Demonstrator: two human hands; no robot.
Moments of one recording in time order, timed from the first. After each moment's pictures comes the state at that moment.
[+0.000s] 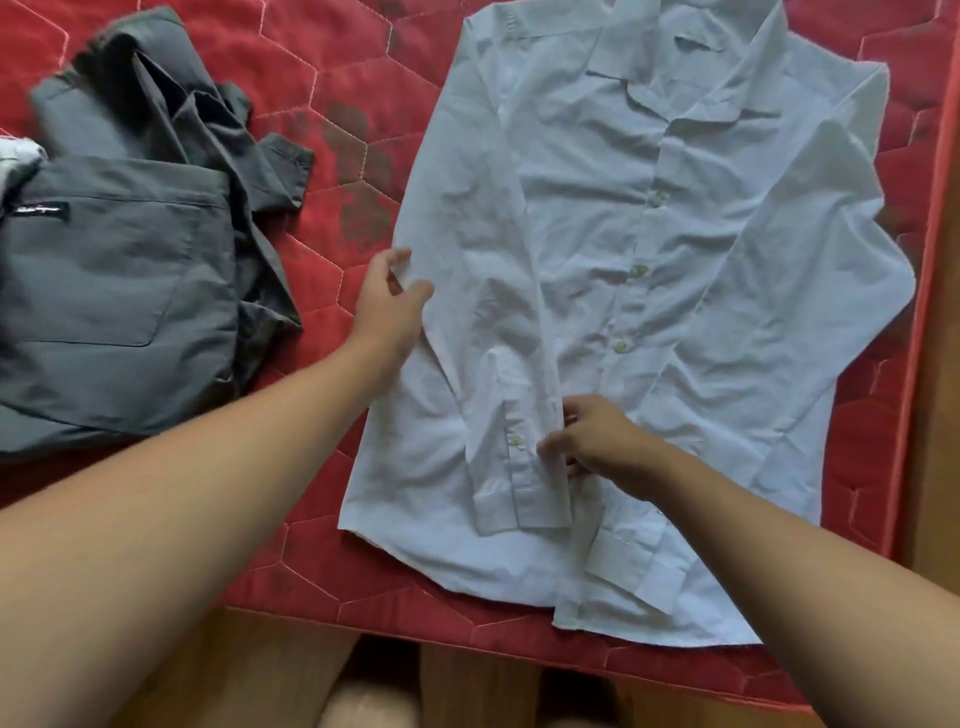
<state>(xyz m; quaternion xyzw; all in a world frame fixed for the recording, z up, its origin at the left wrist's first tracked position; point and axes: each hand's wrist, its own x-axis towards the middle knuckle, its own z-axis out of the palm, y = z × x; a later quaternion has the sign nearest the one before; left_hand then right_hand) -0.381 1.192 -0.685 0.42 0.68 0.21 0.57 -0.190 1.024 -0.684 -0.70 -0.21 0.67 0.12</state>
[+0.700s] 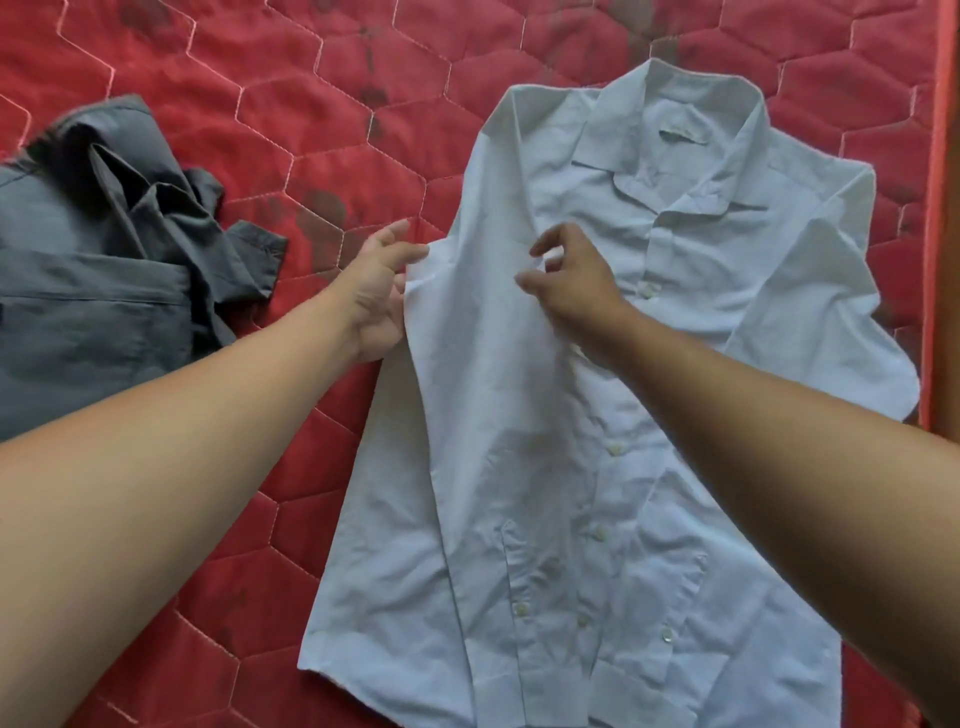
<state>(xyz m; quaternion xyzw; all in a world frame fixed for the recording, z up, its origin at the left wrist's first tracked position) -0.335 1.312 -0.678 0.21 0.58 0.23 0.75 -0.141 1.236 -0.683 -0.76 -0.33 0.46 0.30</state>
